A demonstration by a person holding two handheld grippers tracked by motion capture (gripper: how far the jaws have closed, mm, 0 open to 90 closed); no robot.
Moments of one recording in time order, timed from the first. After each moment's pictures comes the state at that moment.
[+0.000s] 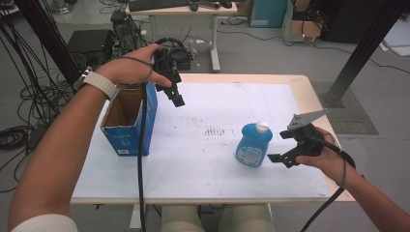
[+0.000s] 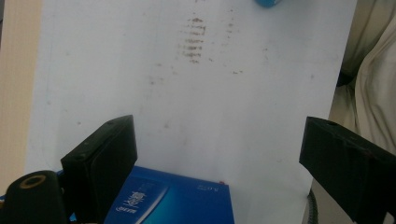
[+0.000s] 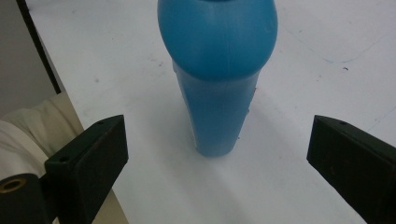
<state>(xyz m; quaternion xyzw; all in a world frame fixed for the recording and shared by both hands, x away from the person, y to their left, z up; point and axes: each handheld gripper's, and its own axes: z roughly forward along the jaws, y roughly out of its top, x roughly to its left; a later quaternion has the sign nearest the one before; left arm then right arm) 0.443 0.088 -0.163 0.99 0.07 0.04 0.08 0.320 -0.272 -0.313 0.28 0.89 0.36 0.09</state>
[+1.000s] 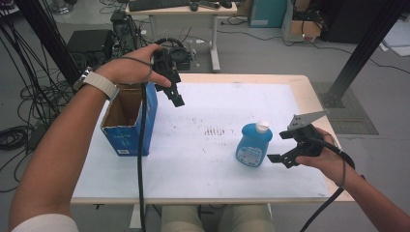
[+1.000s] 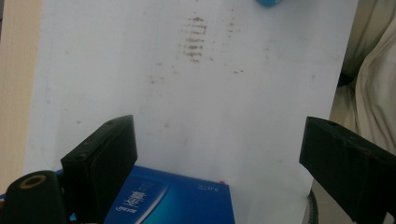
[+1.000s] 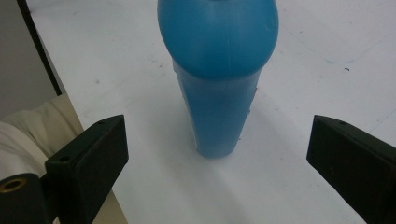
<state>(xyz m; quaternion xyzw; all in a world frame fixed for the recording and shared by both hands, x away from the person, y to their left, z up) 0.444 0.090 -0.165 0.99 0.07 0.05 0.09 0.321 -0.273 -0.315 0.28 0.89 0.36 0.10</state>
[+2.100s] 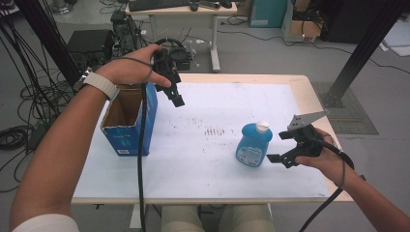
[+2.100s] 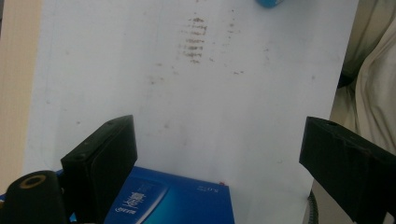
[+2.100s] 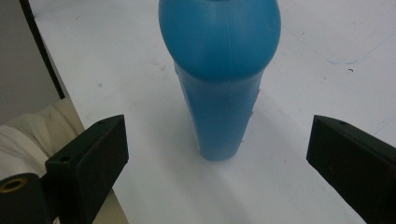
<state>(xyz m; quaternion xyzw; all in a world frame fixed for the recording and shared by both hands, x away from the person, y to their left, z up) 0.444 0.090 -0.165 0.99 0.07 0.04 0.09 0.320 -0.271 -0.318 0.29 0.88 0.37 0.09</state>
